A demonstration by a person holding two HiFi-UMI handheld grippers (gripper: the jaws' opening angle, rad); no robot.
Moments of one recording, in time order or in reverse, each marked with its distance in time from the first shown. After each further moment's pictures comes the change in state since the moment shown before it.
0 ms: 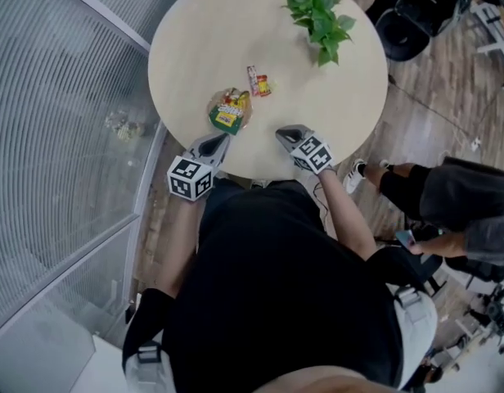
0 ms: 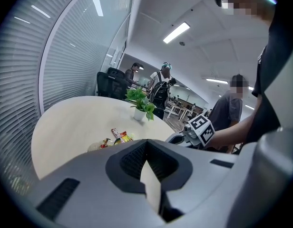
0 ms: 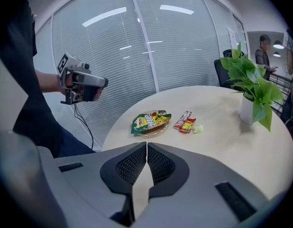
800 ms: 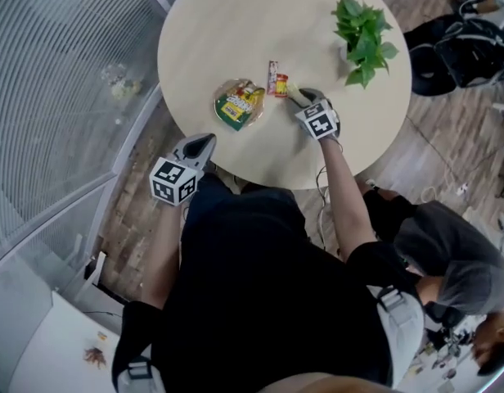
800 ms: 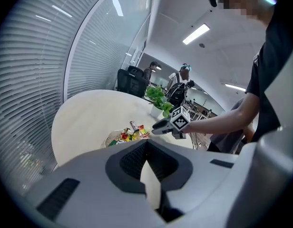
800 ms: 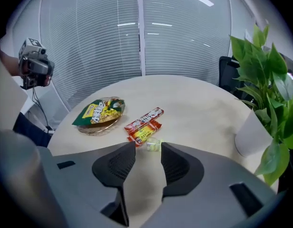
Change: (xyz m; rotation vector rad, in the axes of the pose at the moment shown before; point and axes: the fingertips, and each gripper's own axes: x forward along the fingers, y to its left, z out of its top) left arm -0.025 0.044 -0.028 -0.155 -0.002 0.161; right arm 0.083 -0.147 0.026 -0.161 0.212 -0.133
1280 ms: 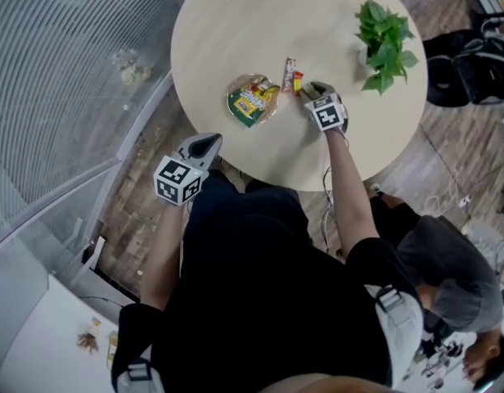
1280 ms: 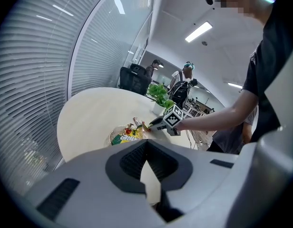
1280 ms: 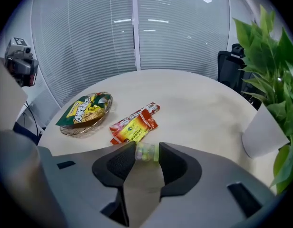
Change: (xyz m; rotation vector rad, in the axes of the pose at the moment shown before) left arm -0.014 0.007 -0.014 -0.013 0.024 0.022; right arm 0.038 -0.014 -0.001 0.028 0.040 -0.027
